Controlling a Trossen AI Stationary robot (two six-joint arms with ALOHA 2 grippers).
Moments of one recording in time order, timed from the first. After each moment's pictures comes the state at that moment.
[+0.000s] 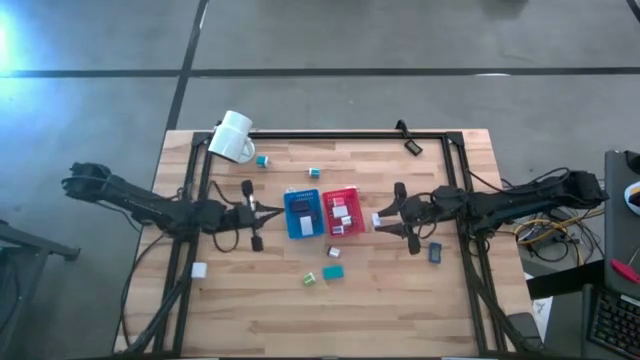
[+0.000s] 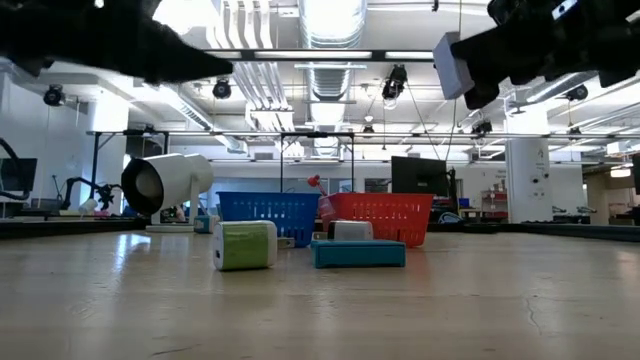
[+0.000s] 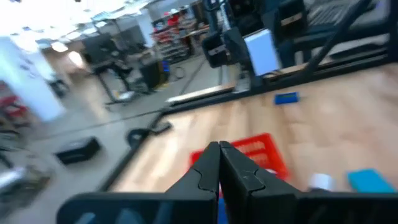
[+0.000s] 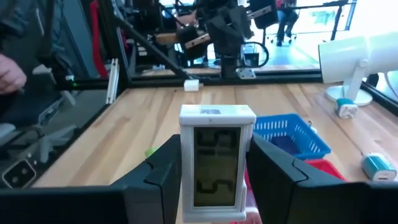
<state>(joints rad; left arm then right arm) -0.22 1.00 0.29 0.62 -0.44 0.31 0.05 0.92 0.31 0.48 -0.09 0.11</state>
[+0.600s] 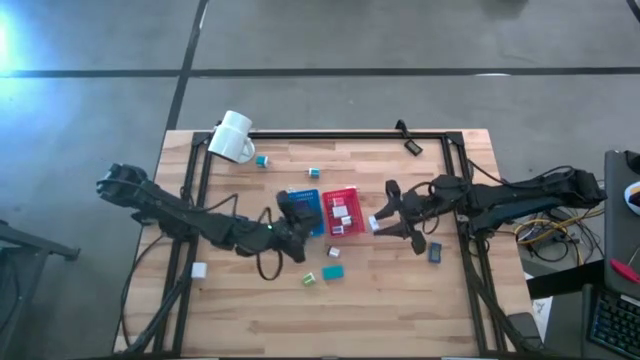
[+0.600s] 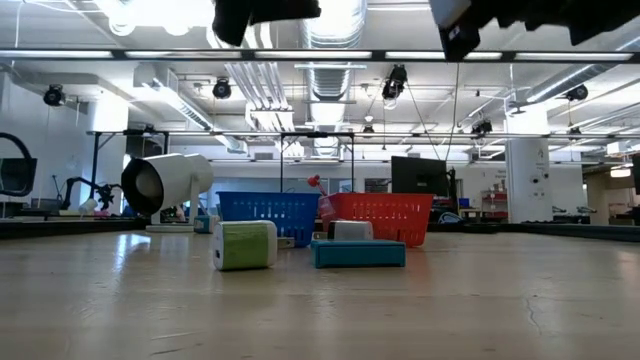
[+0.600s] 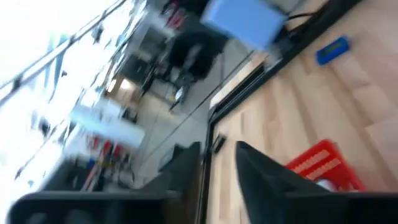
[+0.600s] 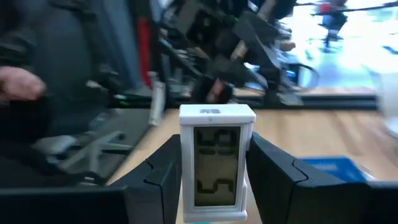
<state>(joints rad) -0.36 1.48 0.90 0.38 -0.75 0.84 0.03 0.95 0.54 0.33 -0.30 0.15</state>
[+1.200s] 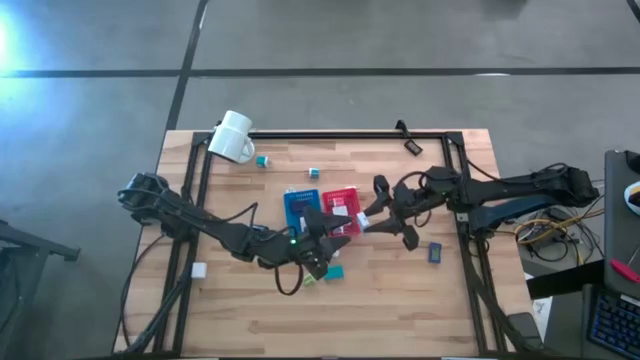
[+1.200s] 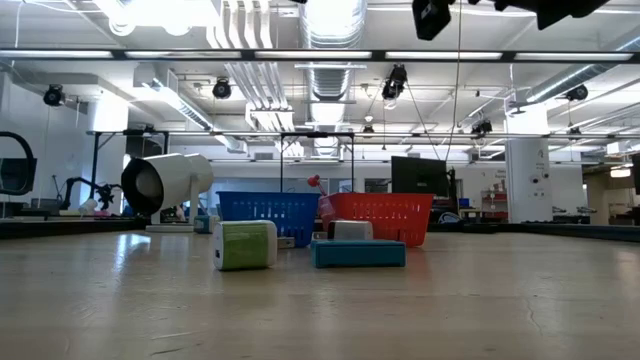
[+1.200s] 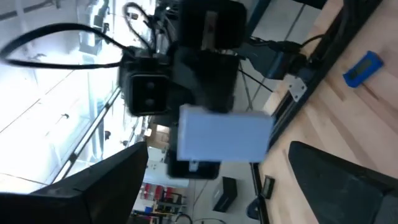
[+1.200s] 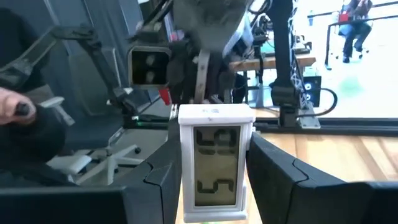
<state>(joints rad) -0.38 1.69 1.18 0.48 -0.70 1.27 0.01 1.09 0.69 0.39 -0.37 0.19</state>
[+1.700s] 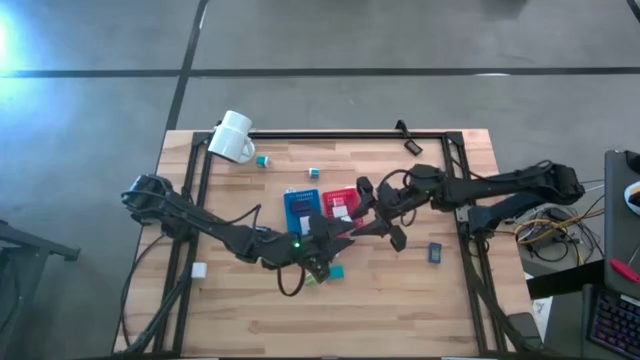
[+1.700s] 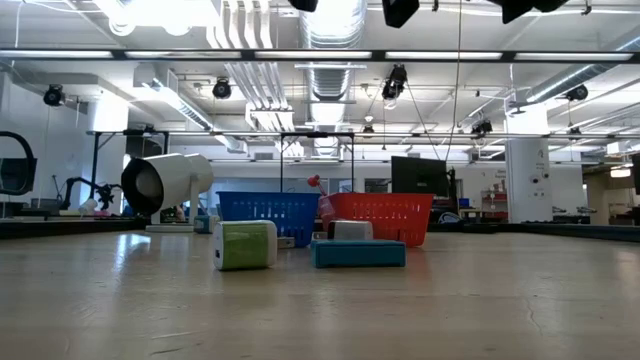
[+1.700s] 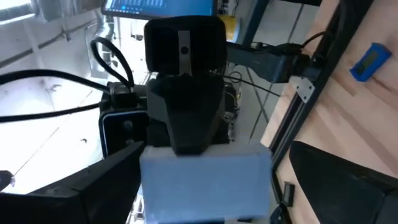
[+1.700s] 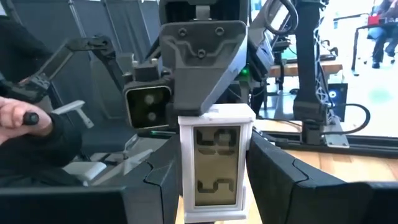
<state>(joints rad) -0.38 1.72 1.17 0.56 -0.65 1.42 0.00 1.26 0.82 0.45 -0.45 0.21</state>
